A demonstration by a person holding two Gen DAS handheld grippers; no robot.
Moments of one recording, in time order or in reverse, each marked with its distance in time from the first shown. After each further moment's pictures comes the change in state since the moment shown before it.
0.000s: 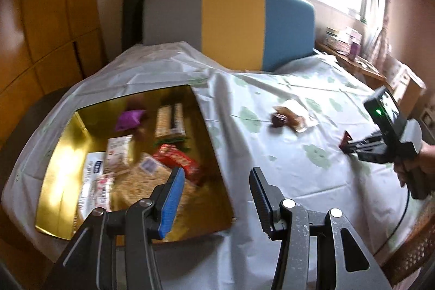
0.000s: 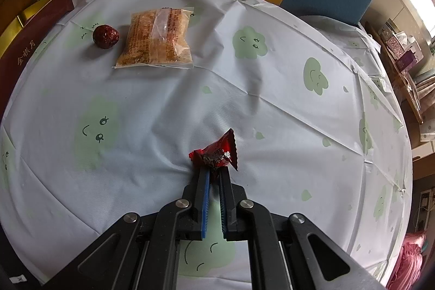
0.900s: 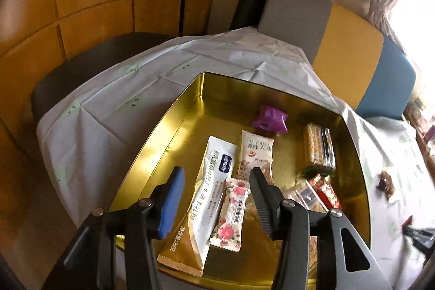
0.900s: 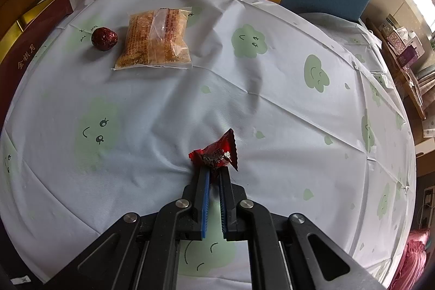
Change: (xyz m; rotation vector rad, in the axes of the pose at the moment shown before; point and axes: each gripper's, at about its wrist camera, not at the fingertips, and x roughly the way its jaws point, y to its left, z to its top) left arm 0.014 0.170 -0.011 -0.454 0.033 0.323; right arm 0.001 -0.003 0.001 0.027 0.003 0.012
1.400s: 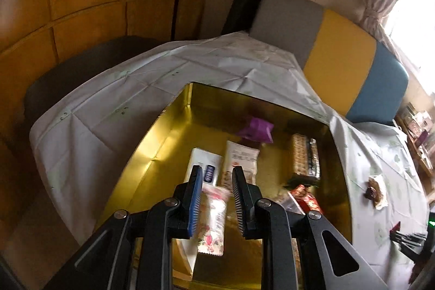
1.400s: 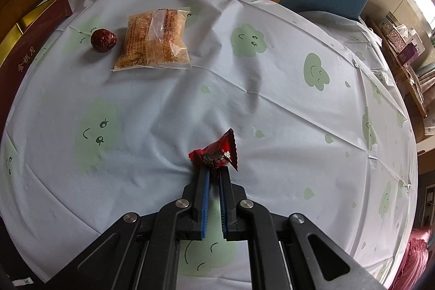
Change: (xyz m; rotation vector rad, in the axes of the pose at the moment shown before) left arm -0.004 0.002 0.017 -0.040 -0.001 -0.046; right arm 0.000 -0.003 0.000 0.015 0.001 0.005
